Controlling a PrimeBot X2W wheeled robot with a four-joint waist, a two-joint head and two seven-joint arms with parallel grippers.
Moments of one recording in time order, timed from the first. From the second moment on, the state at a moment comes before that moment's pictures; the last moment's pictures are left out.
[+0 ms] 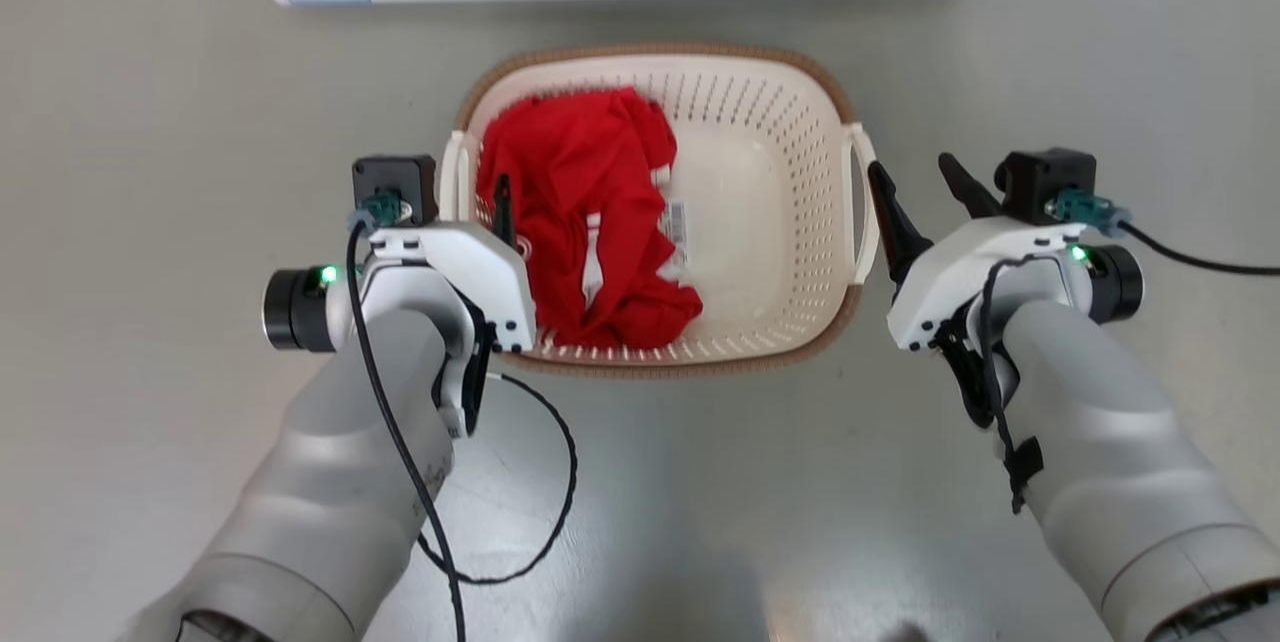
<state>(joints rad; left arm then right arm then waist) -0.92 0.06 -0.76 1.09 -0.83 0.19 -0.25 -0.91 -0.07 0.33 1.19 0.43 0.12 -0.25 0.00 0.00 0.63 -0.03</state>
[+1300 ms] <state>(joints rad) -0.49 0.05 -0.34 0.81 -0.52 0.10 -0.25 -0.48 -0.06 0.09 0.79 0.14 0.12 -0.25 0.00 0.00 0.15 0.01</state>
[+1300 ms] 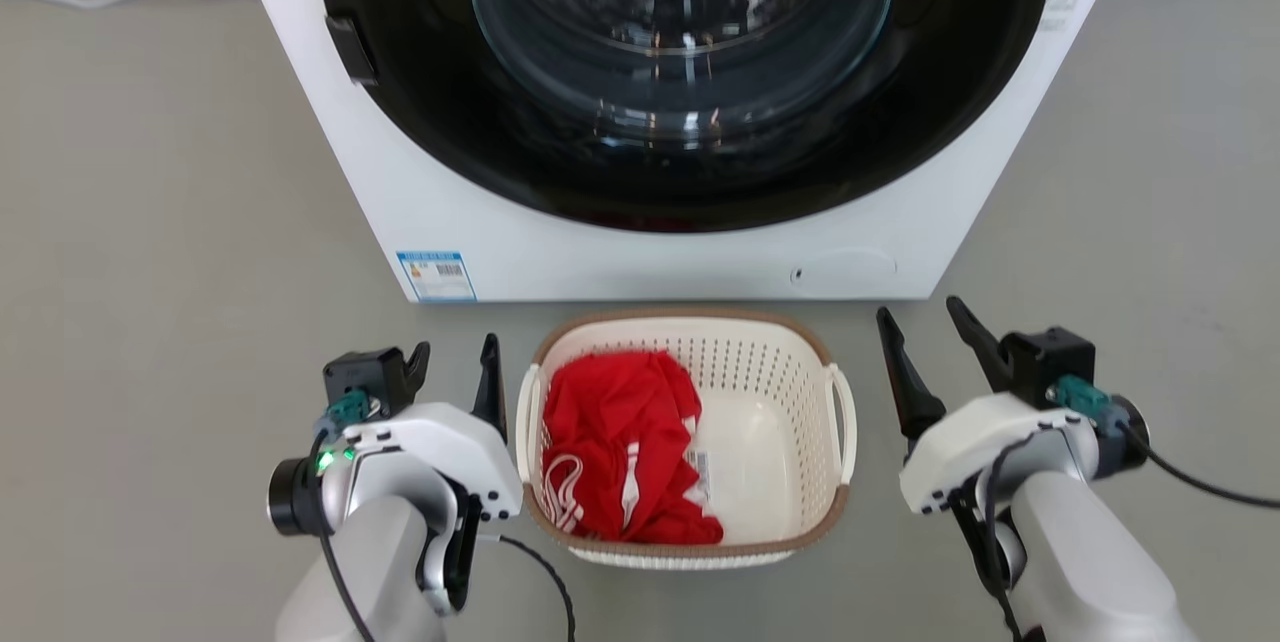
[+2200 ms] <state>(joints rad) -0.21 0.05 -0.16 0.58 -0.40 0.10 -0.25 -0.26 -0.05 0.02 0.65 0.07 0.12 -0.25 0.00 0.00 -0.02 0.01</state>
